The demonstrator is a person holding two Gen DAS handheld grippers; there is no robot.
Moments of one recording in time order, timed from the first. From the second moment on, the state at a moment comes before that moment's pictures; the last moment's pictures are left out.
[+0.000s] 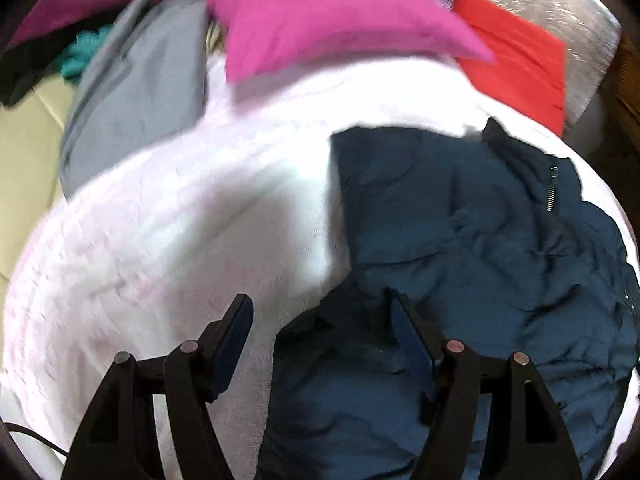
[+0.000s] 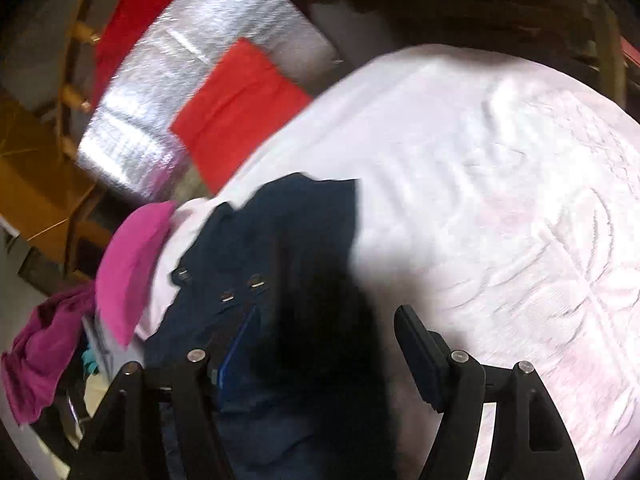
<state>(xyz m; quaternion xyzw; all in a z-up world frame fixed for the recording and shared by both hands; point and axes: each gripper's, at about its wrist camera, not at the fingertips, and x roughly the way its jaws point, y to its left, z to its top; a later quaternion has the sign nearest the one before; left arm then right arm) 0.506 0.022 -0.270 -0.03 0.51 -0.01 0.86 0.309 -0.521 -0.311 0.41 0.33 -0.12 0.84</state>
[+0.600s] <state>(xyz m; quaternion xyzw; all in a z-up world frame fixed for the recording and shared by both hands) 0.507 0.003 -0.280 0.02 0.52 -0.02 0.86 0.341 -0.503 -0.335 0.36 0.40 -0.11 0.84</state>
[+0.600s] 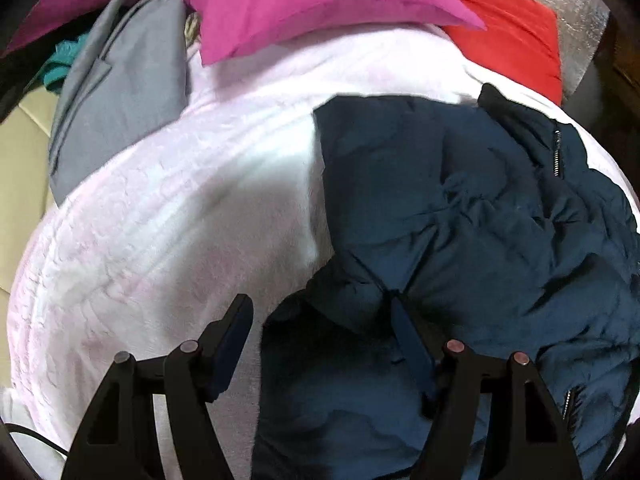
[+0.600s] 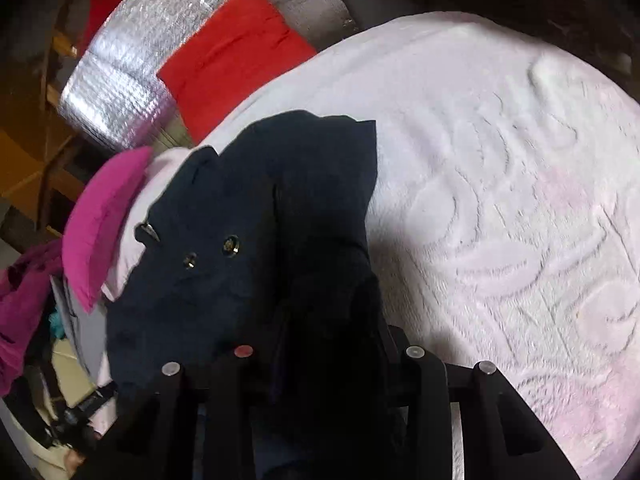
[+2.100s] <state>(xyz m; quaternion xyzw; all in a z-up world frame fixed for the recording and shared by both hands) 0.249 0.128 -0.304 -0.13 0.57 -0.13 0.80 0.063 -0.430 -0.374 0.42 0.44 0.01 0.80</state>
